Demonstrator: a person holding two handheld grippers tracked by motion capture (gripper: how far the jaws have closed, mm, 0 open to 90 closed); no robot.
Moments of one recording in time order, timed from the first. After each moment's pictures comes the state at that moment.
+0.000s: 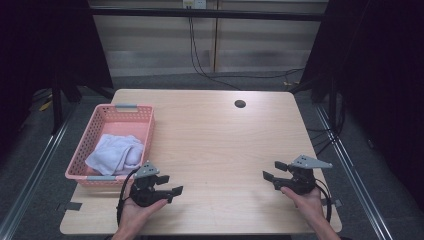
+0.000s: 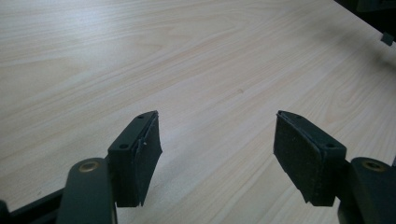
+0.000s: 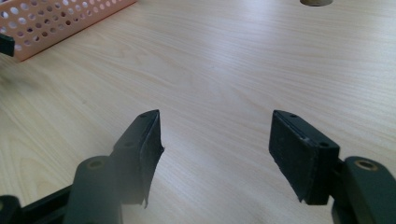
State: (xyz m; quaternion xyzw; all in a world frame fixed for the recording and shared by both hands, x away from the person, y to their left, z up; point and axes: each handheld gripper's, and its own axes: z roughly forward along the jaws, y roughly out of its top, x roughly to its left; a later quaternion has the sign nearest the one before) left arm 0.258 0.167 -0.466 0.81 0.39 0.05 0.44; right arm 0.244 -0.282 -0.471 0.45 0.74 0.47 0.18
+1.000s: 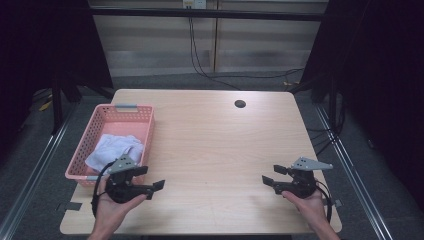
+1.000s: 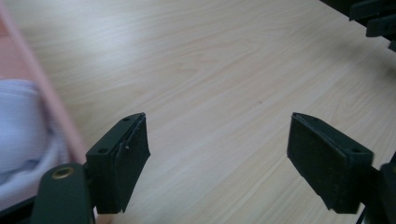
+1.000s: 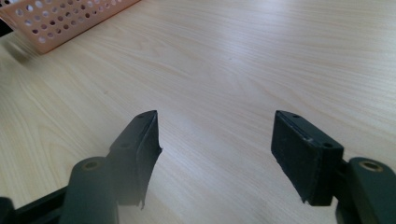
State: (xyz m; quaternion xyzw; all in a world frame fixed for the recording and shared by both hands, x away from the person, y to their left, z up) left arm 0.256 0.219 -0.416 0.81 0.38 0.11 0.43; right arm 0.238 -0.280 -0.467 0.44 0.75 0.47 0.15
